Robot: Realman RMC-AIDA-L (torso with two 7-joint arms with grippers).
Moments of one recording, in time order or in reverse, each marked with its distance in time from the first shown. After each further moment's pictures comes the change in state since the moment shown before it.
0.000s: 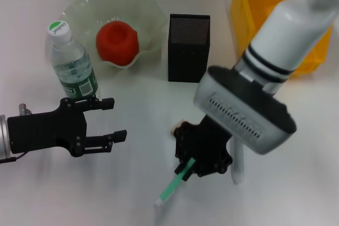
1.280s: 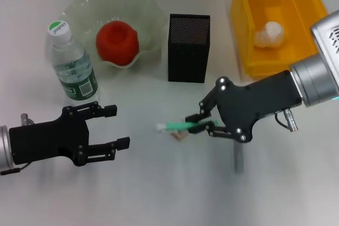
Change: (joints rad) left arm 0.032 -0.021 -0.017 -0.007 -0.003 0.025 0.013; right arm -0.245 -0.005 0.688 0.064 0.028 -0.189 -0.180
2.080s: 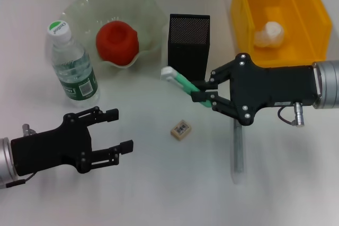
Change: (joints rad) left arm 0.038 -0.029 -0.051 -0.027 -0.008 0.023 0.024; right arm -0.094 -0.004 0.140 0.150 0.226 -0.019 -0.034
